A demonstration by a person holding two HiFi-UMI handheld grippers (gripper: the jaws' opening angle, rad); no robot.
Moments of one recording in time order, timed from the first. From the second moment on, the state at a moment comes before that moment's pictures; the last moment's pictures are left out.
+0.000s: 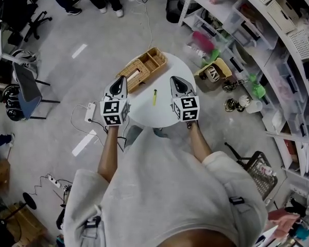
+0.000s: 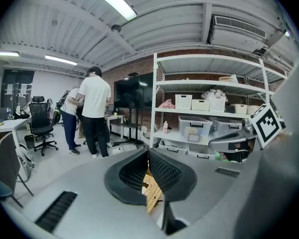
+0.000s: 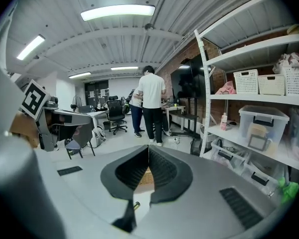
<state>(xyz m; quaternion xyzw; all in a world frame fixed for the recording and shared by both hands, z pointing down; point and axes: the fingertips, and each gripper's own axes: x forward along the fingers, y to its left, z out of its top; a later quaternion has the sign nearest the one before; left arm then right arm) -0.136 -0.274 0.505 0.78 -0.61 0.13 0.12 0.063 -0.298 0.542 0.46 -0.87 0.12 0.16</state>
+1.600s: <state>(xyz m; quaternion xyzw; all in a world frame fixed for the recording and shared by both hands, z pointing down) -0.141 -0.216 0.640 0.79 -0.53 0.20 0.25 0.038 -0.171 0.717 0.44 -0.80 0.30 0.28</state>
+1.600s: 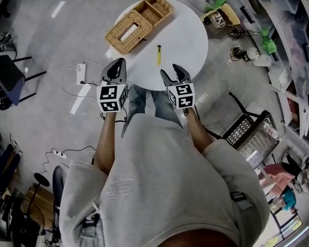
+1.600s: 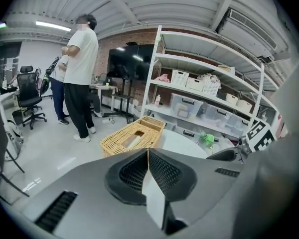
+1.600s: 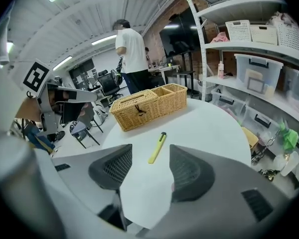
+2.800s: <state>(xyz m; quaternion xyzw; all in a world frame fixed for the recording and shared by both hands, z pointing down) -0.157 -0.205 0.649 0.77 -0.54 0.20 0.27 0.012 -0.238 0.807 0.46 -0.73 0.32 0.39</state>
